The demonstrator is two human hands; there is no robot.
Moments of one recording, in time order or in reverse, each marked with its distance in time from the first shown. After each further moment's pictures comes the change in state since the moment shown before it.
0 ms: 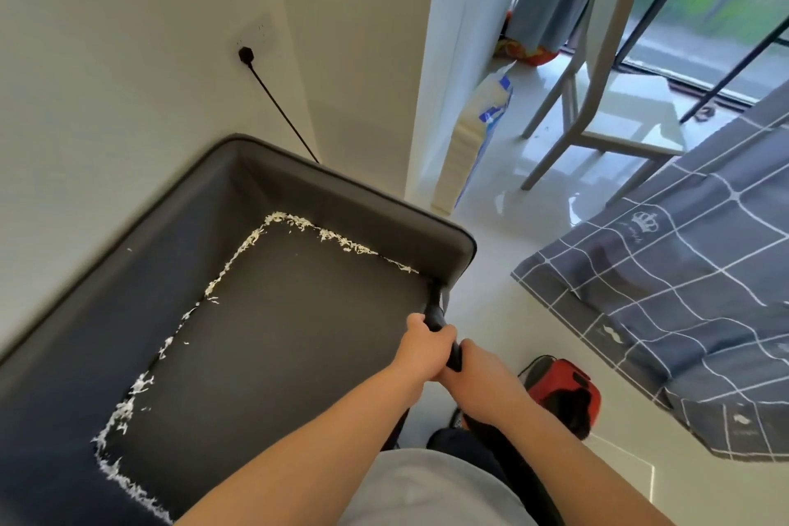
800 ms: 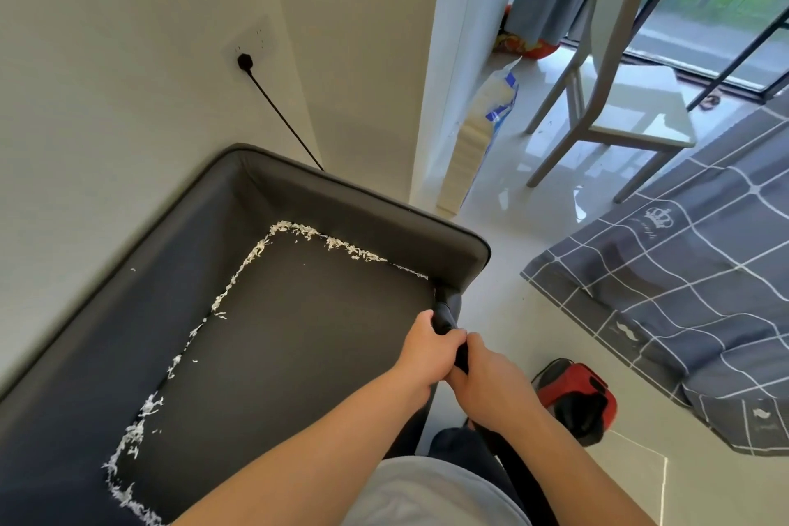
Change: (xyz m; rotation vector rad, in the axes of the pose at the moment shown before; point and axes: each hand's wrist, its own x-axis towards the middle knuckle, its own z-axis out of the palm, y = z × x) left_hand 0.006 0.015 -0.034 -0.066 -0.041 0.059; right_hand 0.016 -0.029 0.008 -0.068 0.119 -0.063
